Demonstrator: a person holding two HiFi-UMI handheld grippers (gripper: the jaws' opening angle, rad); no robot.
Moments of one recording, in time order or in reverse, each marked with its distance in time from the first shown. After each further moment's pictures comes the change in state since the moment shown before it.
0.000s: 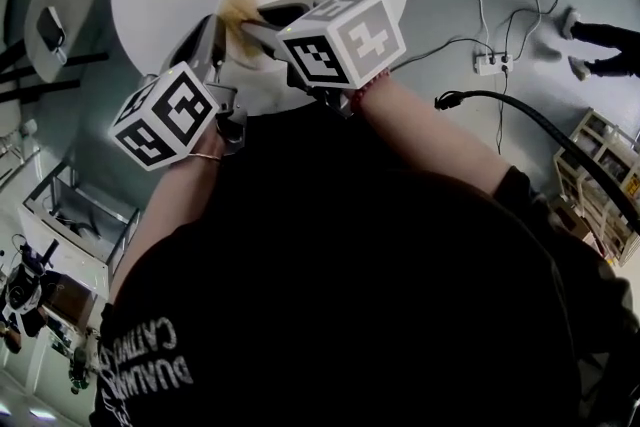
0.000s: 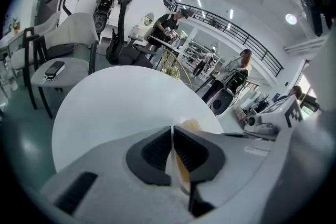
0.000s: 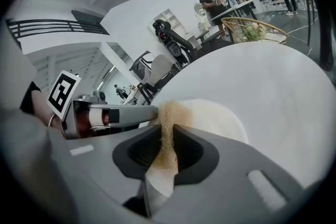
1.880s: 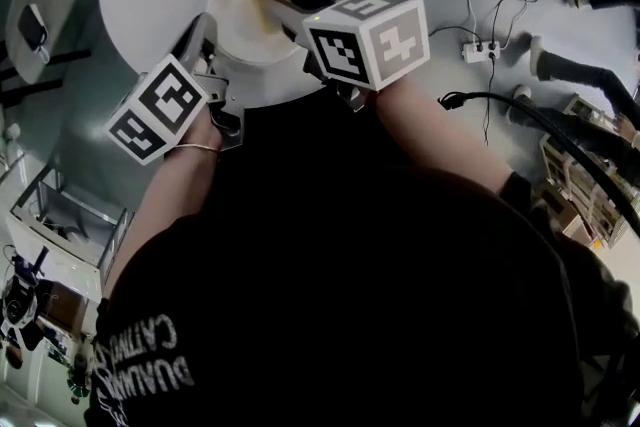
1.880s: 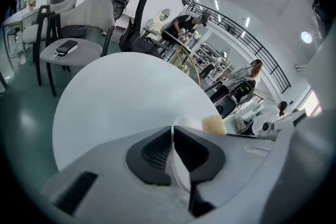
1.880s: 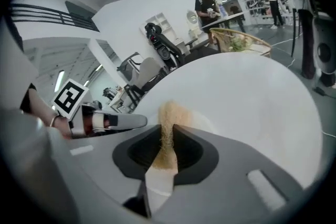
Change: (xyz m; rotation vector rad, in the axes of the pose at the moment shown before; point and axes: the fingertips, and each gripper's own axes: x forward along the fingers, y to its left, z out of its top) left arm 0.001 0.033 -0.024 -0.166 0.018 0.009; right arm -0.020 -0.025 -0.005 -0.005 -0.047 -0.176
